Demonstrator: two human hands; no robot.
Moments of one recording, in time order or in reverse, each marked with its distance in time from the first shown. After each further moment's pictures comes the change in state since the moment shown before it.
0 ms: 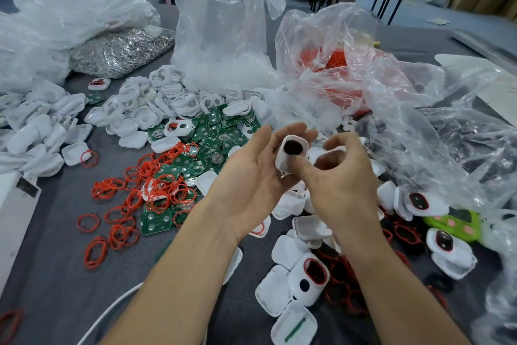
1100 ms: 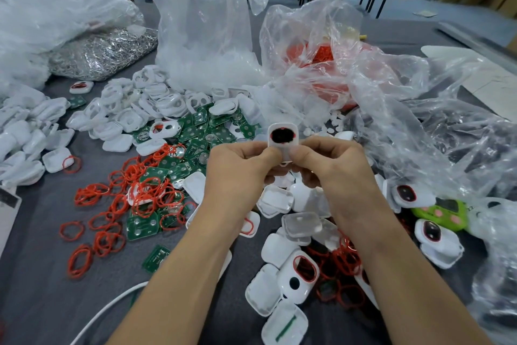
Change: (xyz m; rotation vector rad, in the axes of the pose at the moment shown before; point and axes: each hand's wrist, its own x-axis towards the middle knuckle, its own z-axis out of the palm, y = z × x) left_hand -0.003 -0.009 0.001 0.661 0.386 0.265; right_hand 0.017 0.007 -0.016 0.555 -0.343 -0.005
